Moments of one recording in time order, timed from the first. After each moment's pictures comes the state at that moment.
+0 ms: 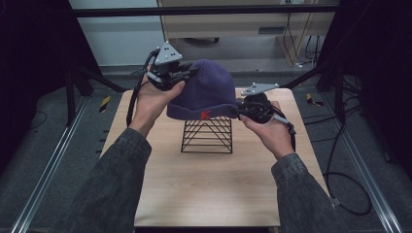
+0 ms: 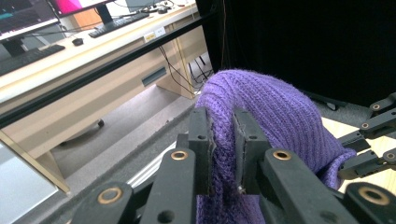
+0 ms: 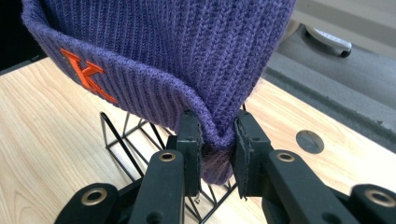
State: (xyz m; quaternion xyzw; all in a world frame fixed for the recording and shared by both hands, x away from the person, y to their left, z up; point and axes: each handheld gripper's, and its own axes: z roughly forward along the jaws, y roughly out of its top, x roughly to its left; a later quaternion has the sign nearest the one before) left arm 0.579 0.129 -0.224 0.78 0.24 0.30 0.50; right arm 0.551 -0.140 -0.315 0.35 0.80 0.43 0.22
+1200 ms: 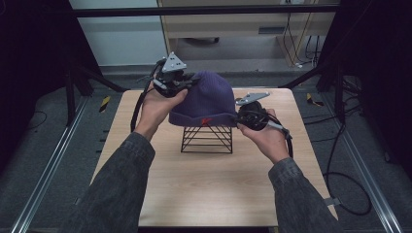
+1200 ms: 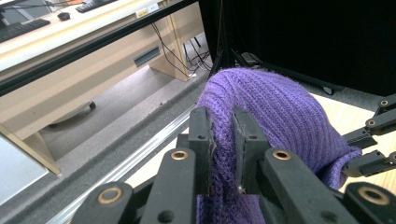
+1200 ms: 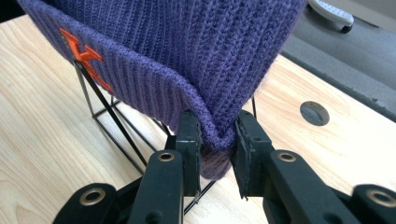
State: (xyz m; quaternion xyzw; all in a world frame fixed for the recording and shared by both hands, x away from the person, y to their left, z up) left arm 0.589 0.127 -0.255 0.80 0.25 0.28 0.48; right arm 0.552 -0.133 -0.344 0.36 0.83 0.38 0.22
